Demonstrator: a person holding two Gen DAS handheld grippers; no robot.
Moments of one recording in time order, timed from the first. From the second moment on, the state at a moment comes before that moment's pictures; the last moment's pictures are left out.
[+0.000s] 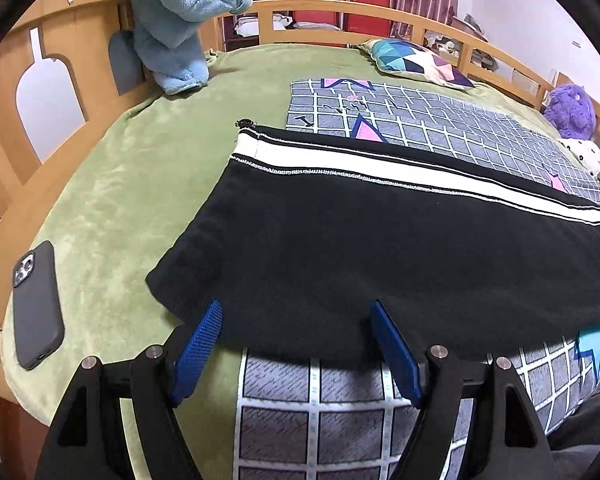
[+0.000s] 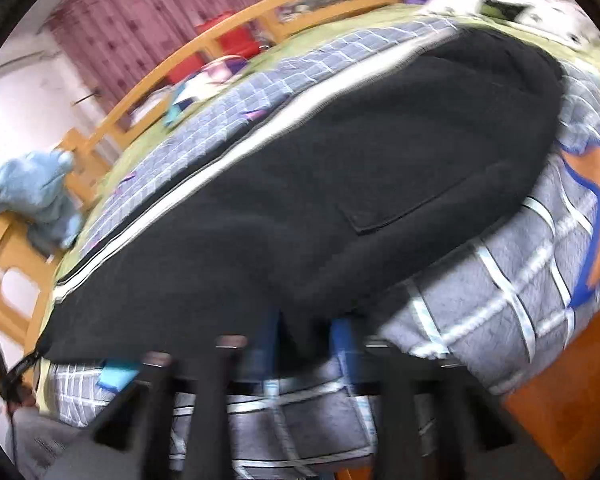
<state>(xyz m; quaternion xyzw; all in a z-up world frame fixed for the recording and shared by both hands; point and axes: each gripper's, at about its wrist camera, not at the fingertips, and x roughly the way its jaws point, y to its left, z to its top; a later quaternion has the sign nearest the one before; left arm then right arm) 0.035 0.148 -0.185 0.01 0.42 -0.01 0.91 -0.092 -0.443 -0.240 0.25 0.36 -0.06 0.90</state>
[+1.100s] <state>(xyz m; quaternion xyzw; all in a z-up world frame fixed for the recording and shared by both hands) 0.097 0.009 -0.181 0.02 0.43 -0.13 0.89 0.001 -0.383 -0.229 0.13 0.39 0.14 0.90</state>
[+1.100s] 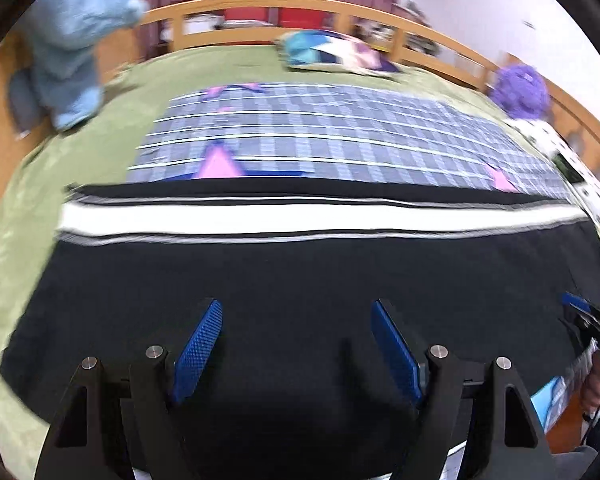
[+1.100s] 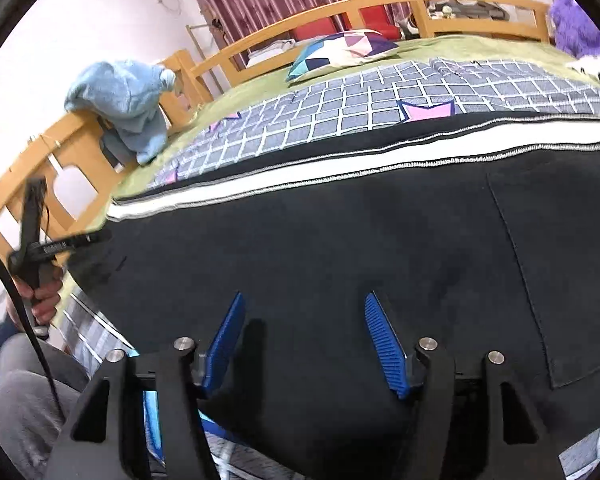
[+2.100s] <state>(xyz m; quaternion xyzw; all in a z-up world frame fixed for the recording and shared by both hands) 0.047 0.231 -0.220 -0.19 0.44 0.01 0.88 -0.050 -0.472 -0.148 0.15 0.37 -0.15 0.91</state>
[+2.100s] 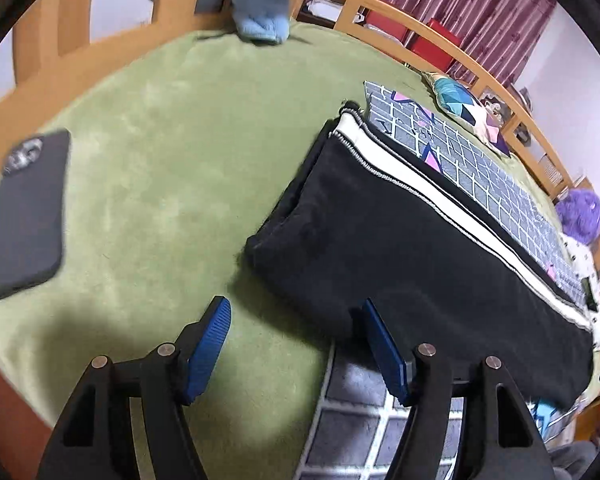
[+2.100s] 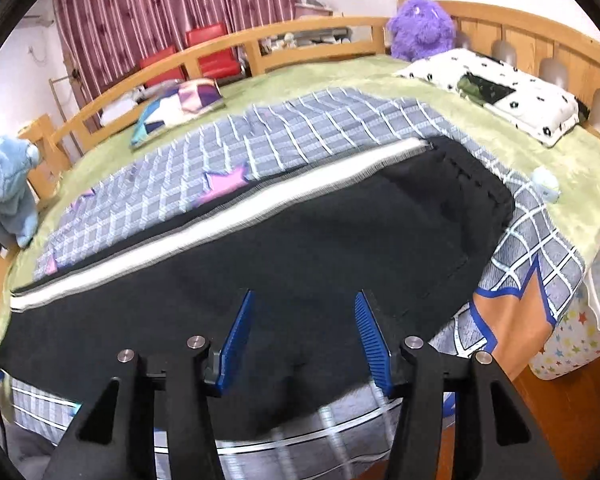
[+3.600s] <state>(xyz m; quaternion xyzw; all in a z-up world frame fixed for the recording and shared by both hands) 0.054 -0.246 -0.175 0.07 0.49 -0.29 0.82 -0.017 -0.499 -0.121 0.21 0.36 -0.09 0.90</state>
